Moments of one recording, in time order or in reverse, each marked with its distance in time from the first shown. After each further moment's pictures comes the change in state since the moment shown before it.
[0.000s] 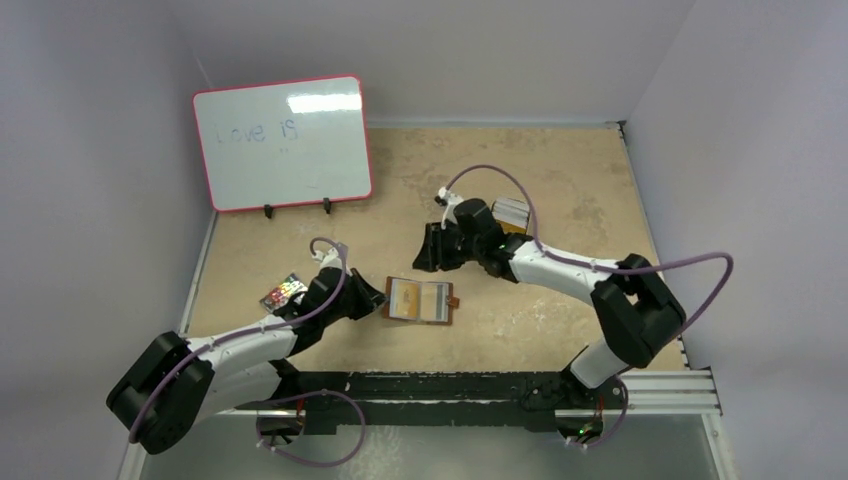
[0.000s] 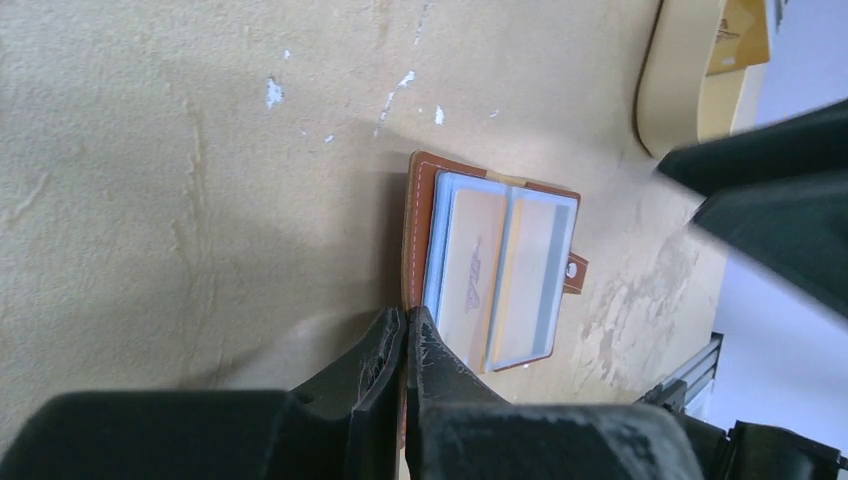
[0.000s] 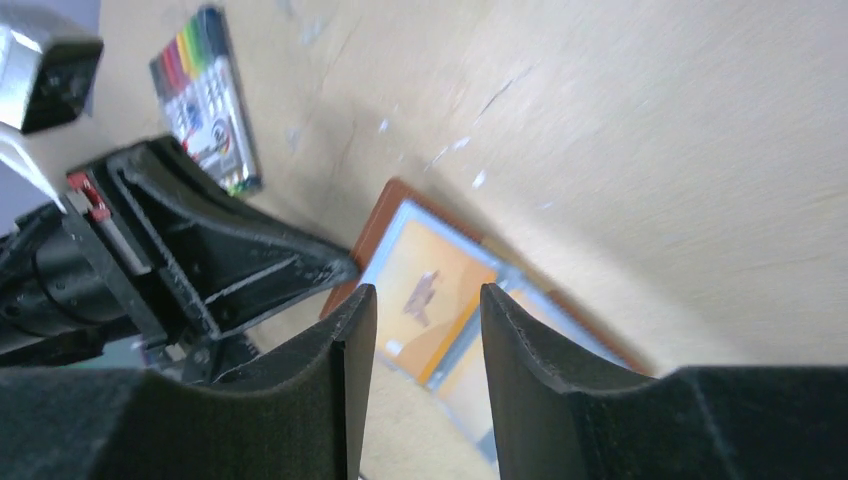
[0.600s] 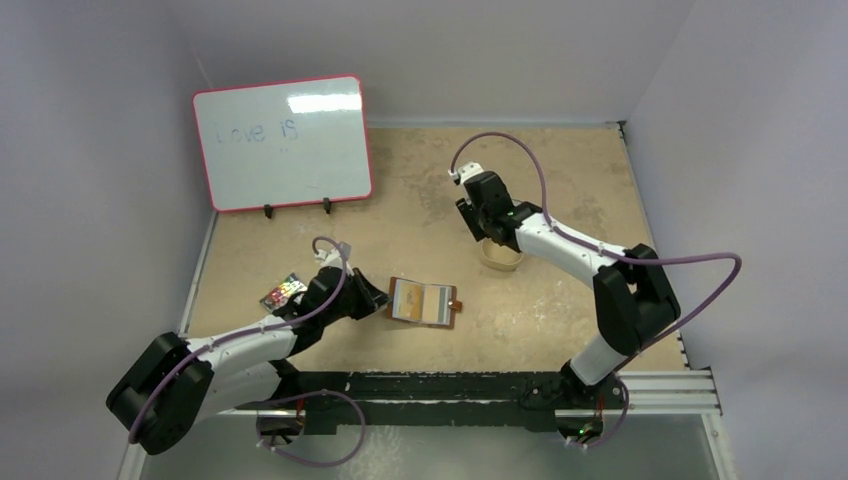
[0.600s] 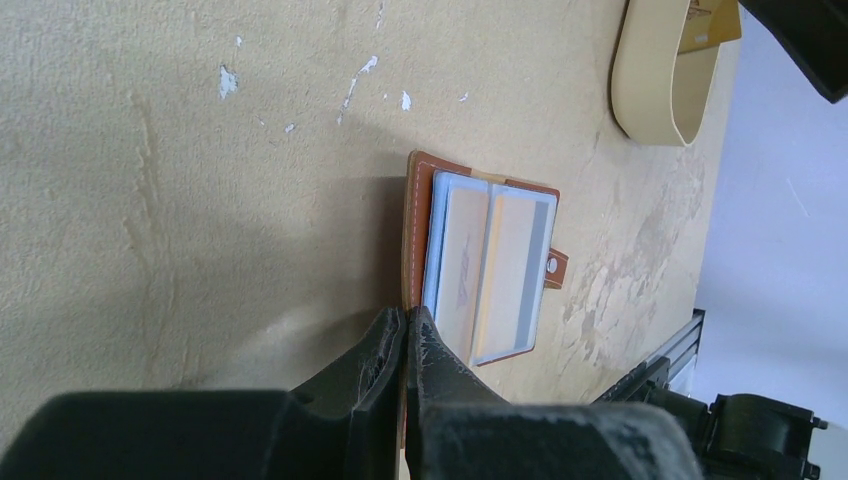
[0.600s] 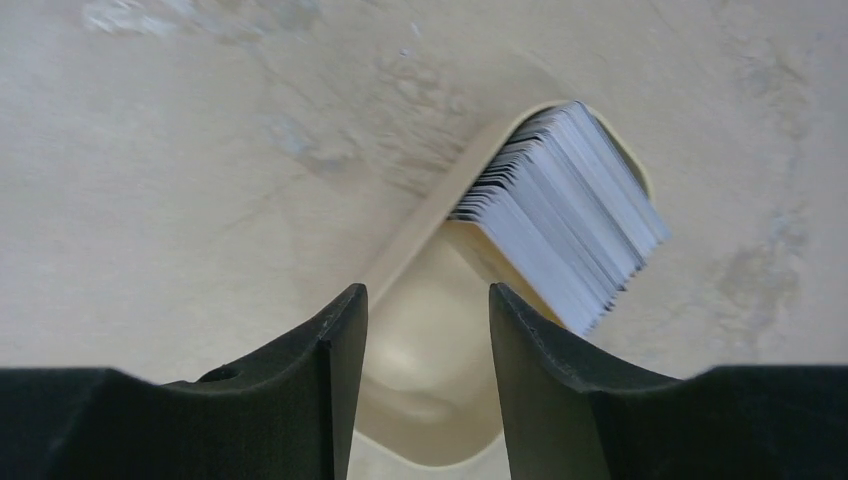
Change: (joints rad) left arm 0.000 -0.011 0.000 0.021 0.049 0.004; right arm -0.148 0.027 0.229 -0.352 0.633 -0.670
